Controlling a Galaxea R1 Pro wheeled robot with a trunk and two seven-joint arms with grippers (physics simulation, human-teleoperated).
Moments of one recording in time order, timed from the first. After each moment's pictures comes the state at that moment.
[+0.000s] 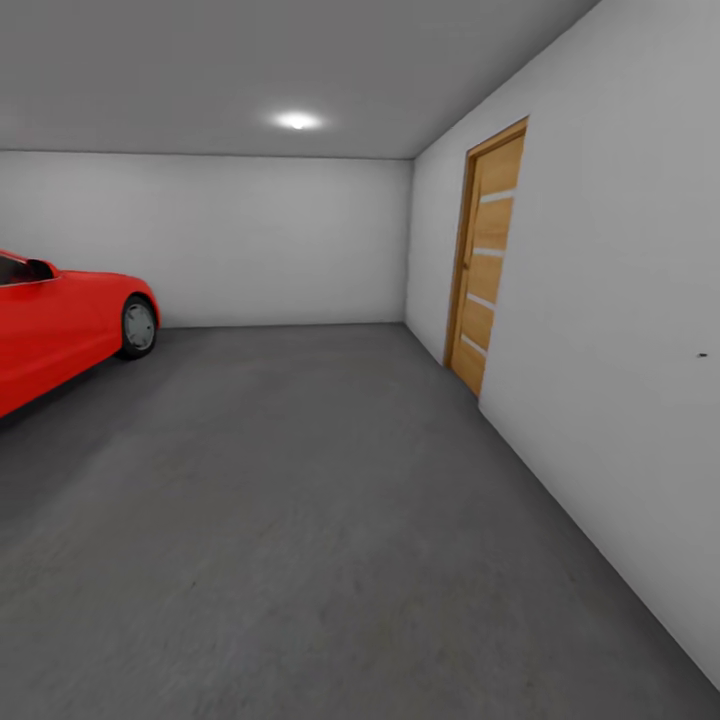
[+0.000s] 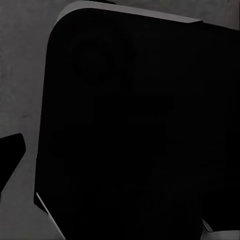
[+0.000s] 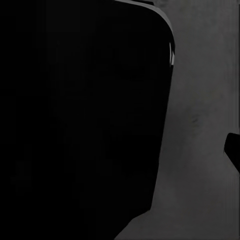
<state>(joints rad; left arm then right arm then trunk) 0.00 -0.03 0.02 -0.05 0.18 0.00 0.00 0.00 -0.01 0.01 0.00 0.08 -0.05 0.00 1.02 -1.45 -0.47</state>
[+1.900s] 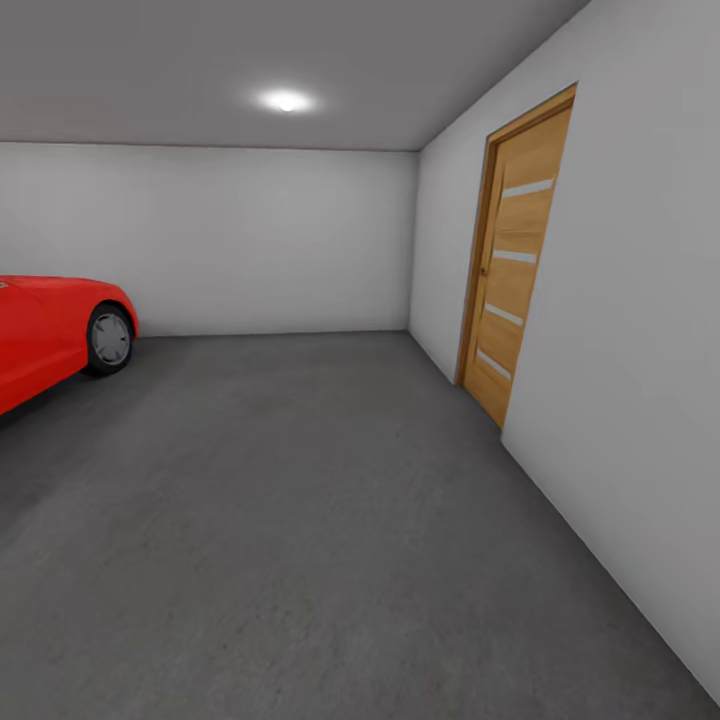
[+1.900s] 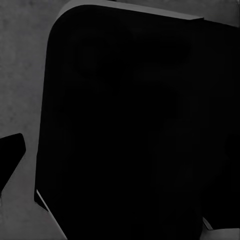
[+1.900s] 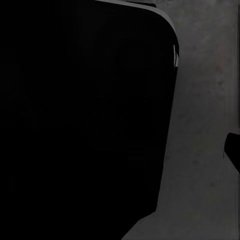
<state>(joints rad) 0.00 -0.03 0.02 -0.05 0.18 0.00 0.00 0.00 0.00 0.00 0.00 0.07 -0.06 0.00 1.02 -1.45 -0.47</state>
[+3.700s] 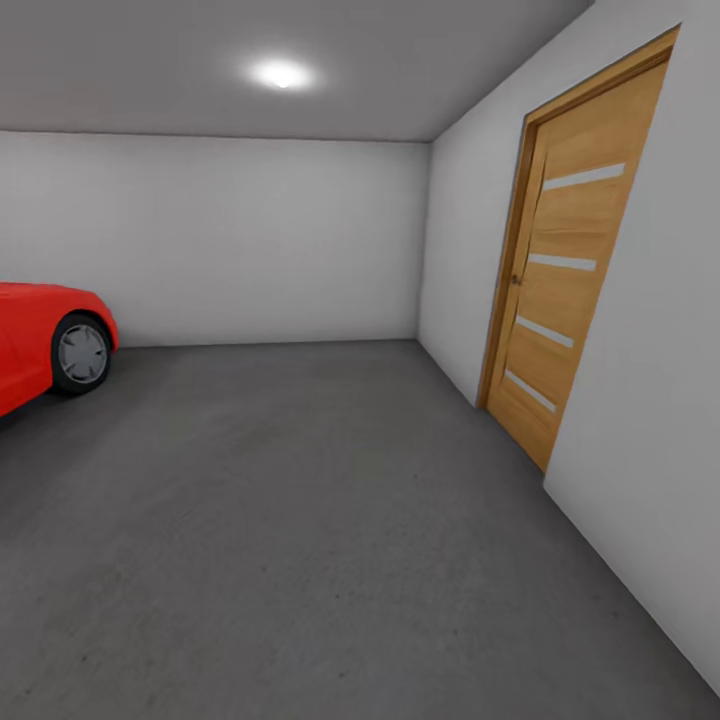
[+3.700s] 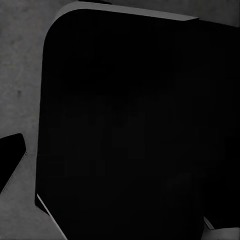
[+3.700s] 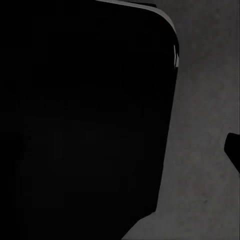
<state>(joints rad) 0.00 -0.03 0.01 -0.05 0.17 0.00 0.00 0.00 0.00 0.00 0.00 0.07 -0.06 0.00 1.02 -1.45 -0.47</state>
